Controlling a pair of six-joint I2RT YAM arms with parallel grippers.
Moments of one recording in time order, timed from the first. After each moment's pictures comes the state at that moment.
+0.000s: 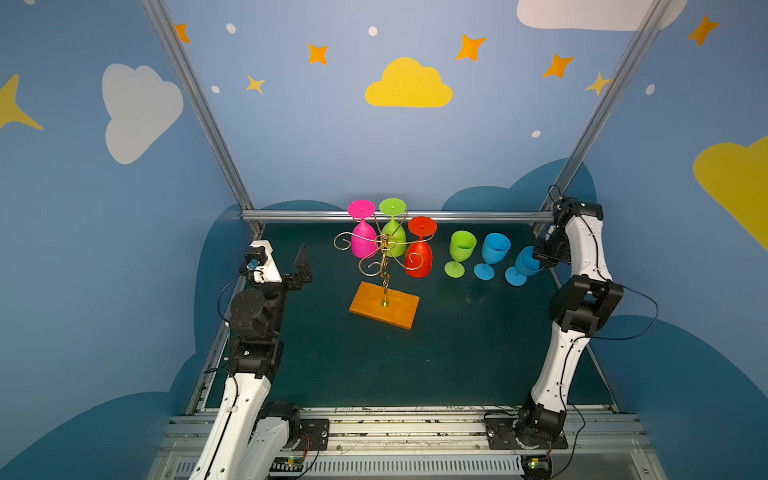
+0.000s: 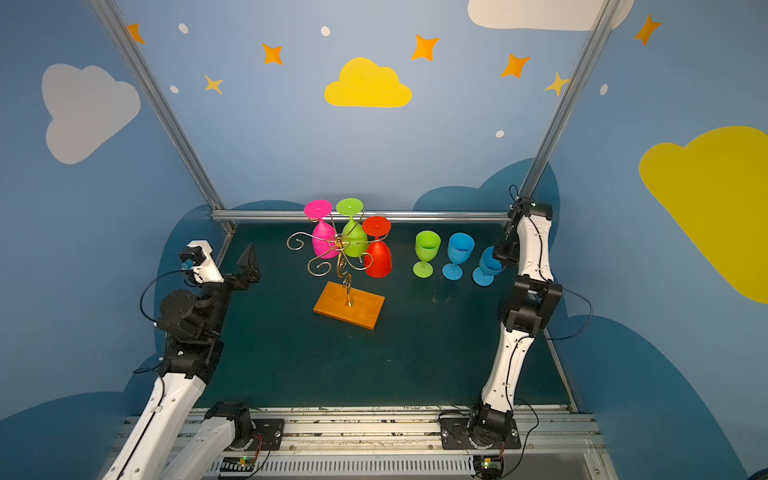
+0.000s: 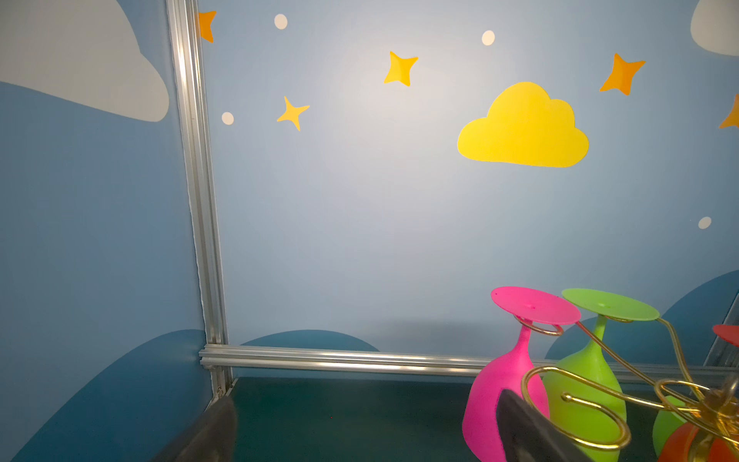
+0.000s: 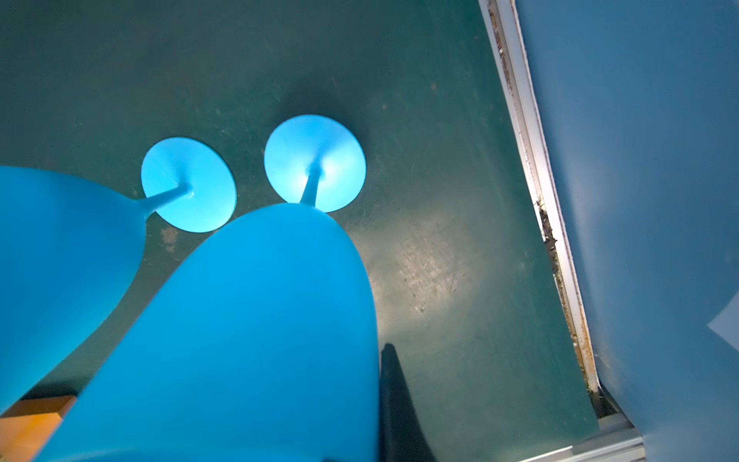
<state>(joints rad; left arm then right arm) -0.04 0.74 0.66 0.26 -0.05 -0.08 -0.21 2.29 2.40 -1.56 0.03 0.16</state>
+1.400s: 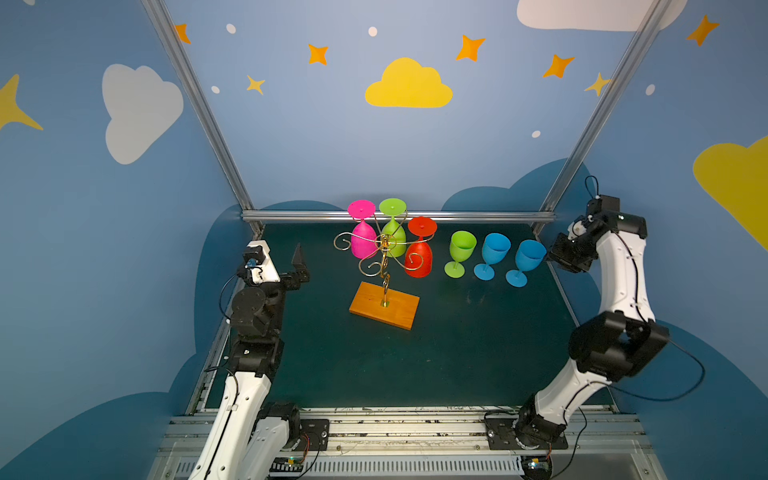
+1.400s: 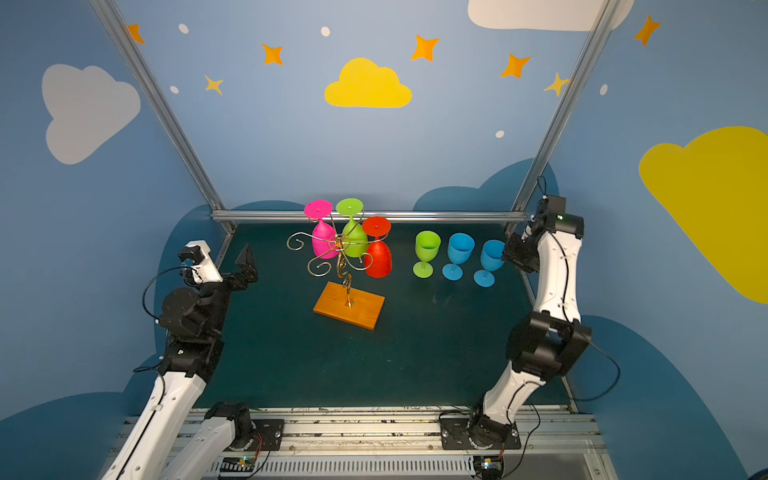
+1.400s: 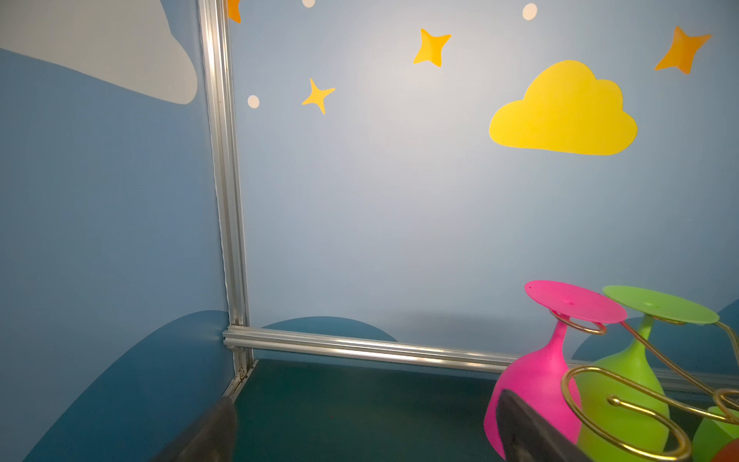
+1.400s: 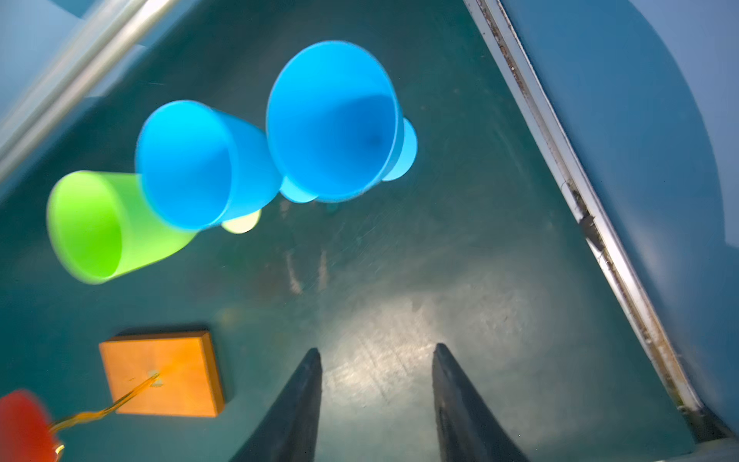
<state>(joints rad) -0.03 0.76 0.67 0.22 -0.13 -0.09 -0.26 1.68 1.86 -1.30 -0.19 0.23</state>
